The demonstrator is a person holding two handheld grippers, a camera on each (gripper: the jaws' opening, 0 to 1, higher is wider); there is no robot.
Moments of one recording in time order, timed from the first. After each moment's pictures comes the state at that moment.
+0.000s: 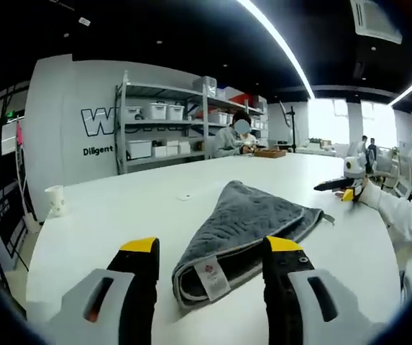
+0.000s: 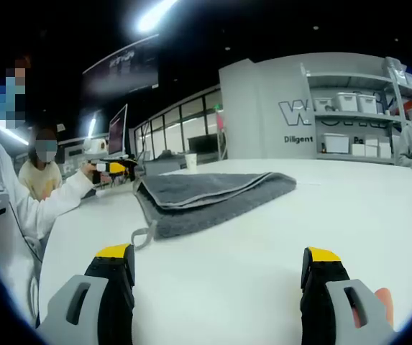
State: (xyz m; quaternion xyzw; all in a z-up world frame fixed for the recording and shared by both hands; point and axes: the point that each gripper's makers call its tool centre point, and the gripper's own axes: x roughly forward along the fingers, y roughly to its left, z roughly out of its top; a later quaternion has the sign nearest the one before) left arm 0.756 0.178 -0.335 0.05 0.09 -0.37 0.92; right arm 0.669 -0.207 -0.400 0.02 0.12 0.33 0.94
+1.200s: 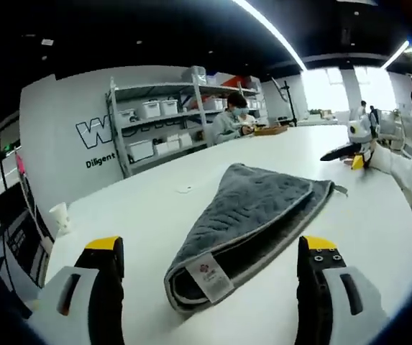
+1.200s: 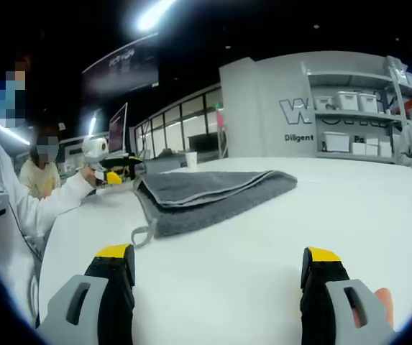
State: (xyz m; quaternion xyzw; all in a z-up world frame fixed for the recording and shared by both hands) left arm 0.759 0.155 -0.356 0.17 0.08 -0.34 0.92; right arm 0.667 -0.206 -0.402 0.01 0.12 0.34 0.93
